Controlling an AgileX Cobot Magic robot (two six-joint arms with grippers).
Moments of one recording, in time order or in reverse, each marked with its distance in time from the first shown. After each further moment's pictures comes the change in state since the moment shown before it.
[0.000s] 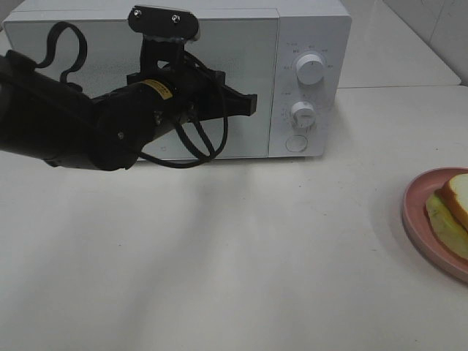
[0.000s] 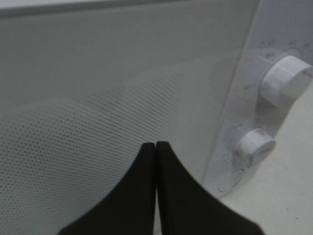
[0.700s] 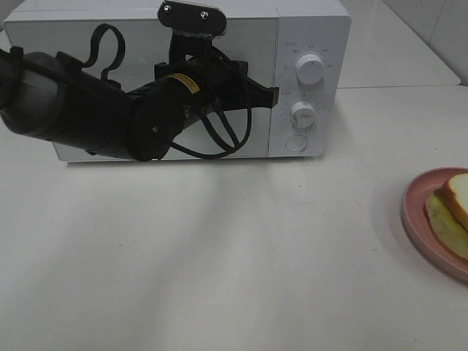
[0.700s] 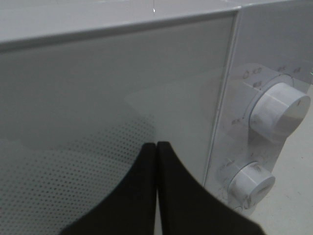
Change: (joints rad) left arm 0.016 0.123 -0.157 0.060 -0.021 -0.011; right arm 0.000 0.000 0.000 0.000 0.000 0.000
